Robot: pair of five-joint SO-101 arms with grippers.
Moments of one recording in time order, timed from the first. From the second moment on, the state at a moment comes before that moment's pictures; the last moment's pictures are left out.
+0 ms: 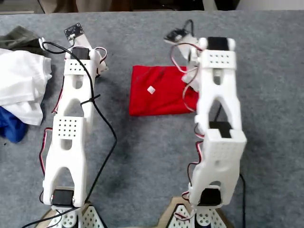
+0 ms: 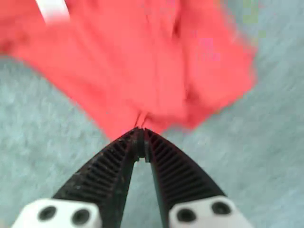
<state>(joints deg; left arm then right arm) -1.6 69.2 -75.6 80.0 19.6 -4.7 33.0 -38.2 90.2 40.0</state>
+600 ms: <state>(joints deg) -1.6 69.2 -75.6 80.0 19.6 -10.4 68.1 -79.7 89.7 28.5</state>
